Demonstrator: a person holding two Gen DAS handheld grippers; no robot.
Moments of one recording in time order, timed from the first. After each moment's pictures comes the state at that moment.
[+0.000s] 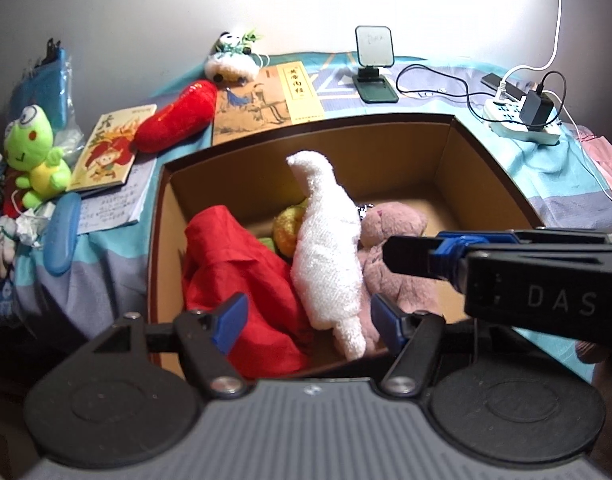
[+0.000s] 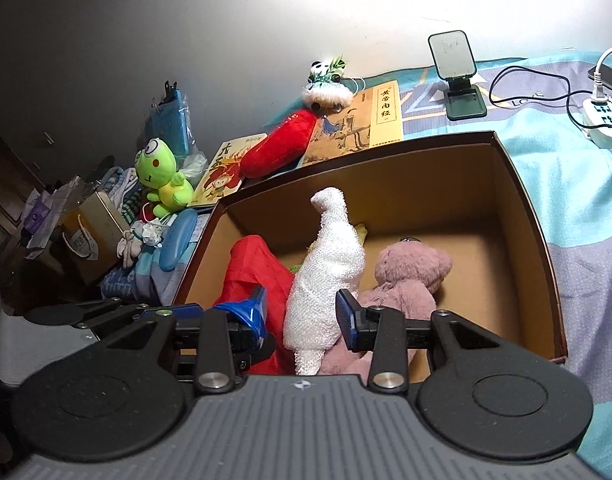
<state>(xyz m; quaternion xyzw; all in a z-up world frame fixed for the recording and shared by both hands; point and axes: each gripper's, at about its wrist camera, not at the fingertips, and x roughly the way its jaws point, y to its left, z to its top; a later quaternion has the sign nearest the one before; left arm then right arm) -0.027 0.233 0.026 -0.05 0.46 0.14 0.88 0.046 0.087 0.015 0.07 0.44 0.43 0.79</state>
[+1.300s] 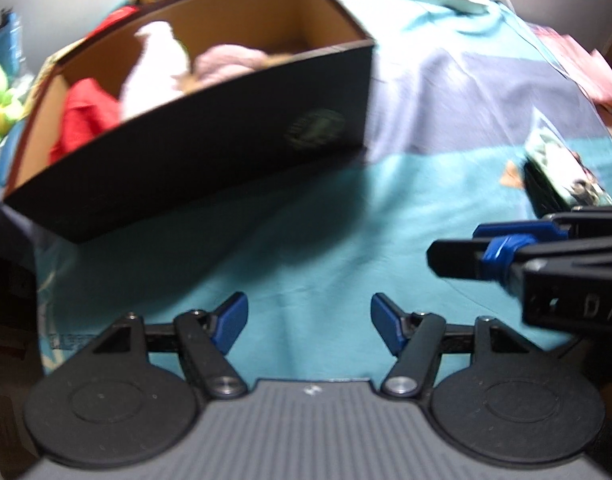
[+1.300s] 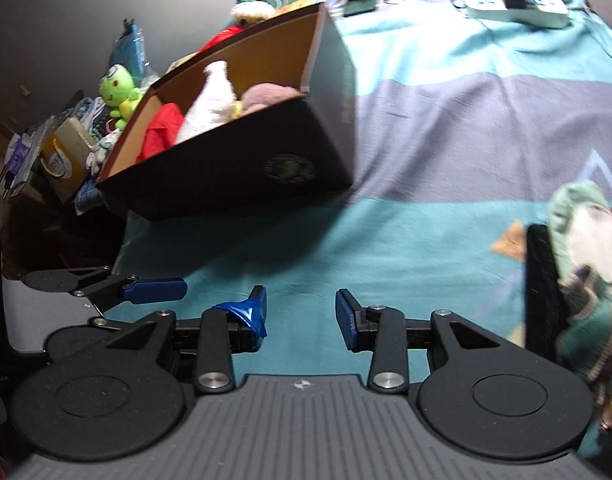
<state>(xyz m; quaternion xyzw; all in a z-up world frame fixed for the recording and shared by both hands) -0.058 0.058 -0.042 -0.04 0.56 0.10 0.82 0.009 -0.093 -0.033 0.03 0.54 0.39 0.75</state>
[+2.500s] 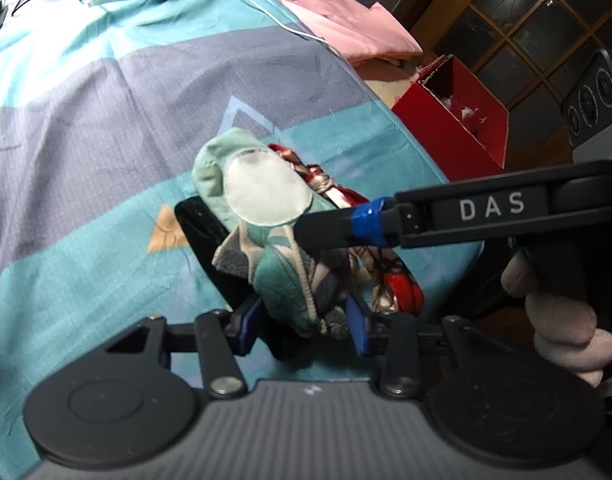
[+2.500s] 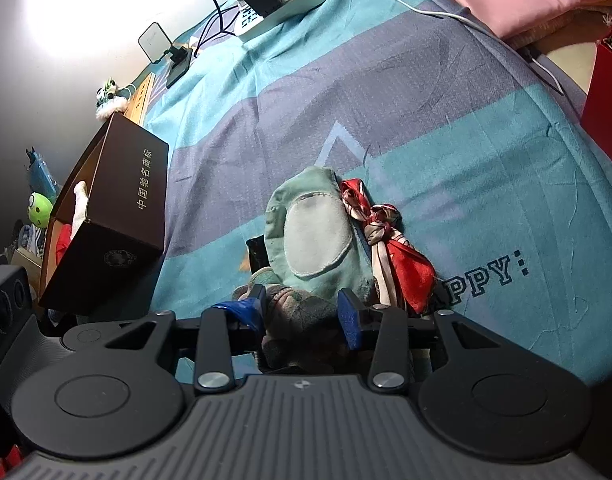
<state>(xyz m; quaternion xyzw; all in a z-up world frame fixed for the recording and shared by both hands) 0.035 -0.094 -0.068 -0.09 0.54 -0.22 0.81 0.085 -0.260 -0.060 0.16 0.58 0.25 0.76</state>
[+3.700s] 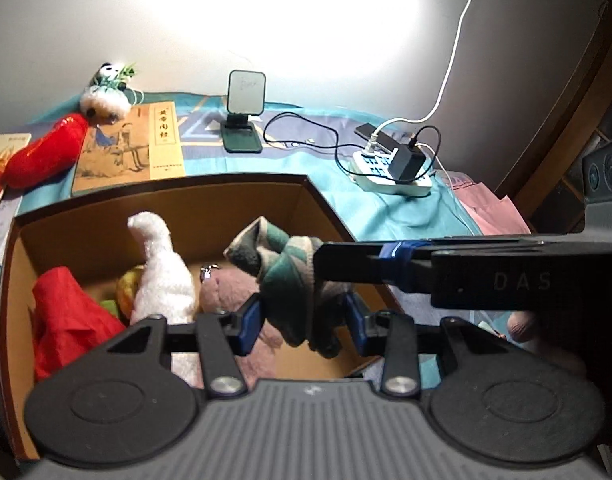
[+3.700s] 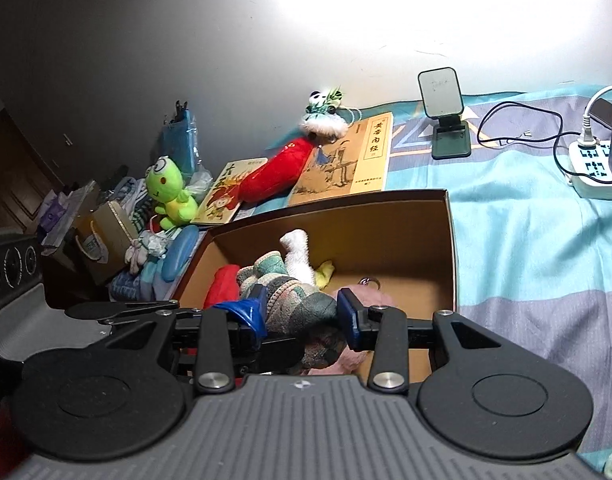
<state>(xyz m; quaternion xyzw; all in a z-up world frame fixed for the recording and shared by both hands) 0.019 0.210 0.035 -0.15 0.38 -0.04 0.91 0.110 0.040 0.035 0.06 0.42 0.45 0.79</state>
